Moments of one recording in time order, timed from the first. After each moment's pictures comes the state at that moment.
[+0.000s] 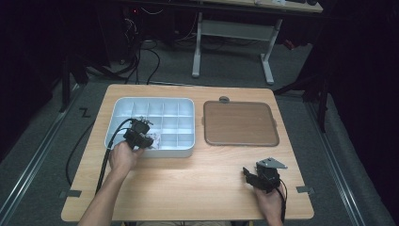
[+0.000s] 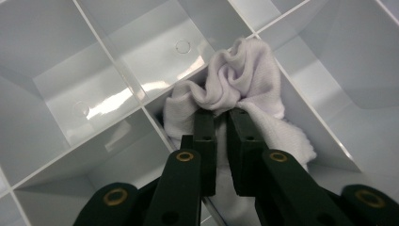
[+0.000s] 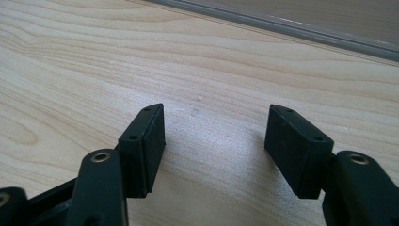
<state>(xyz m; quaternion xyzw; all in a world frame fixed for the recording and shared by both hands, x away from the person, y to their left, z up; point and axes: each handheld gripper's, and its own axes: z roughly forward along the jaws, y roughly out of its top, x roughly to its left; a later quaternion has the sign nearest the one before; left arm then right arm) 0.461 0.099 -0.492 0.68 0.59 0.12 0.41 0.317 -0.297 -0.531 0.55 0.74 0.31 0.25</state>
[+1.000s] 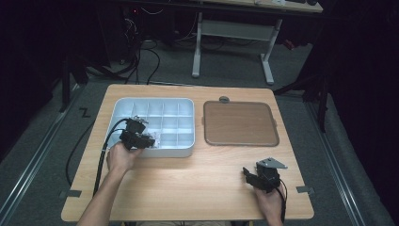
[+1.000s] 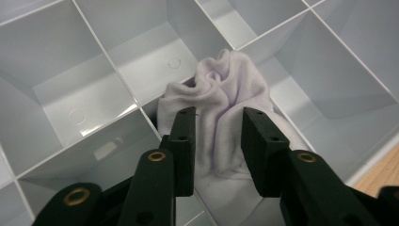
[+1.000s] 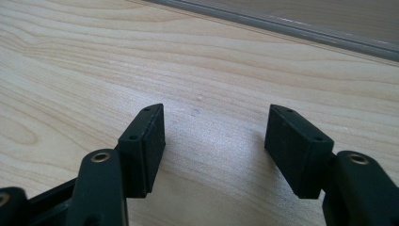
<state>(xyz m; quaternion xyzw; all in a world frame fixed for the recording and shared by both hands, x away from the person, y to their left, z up) 0.453 0.110 -0.479 0.65 0.59 0.10 0.47 0.317 -0.297 -0.531 0.55 0.74 0.31 0.25</state>
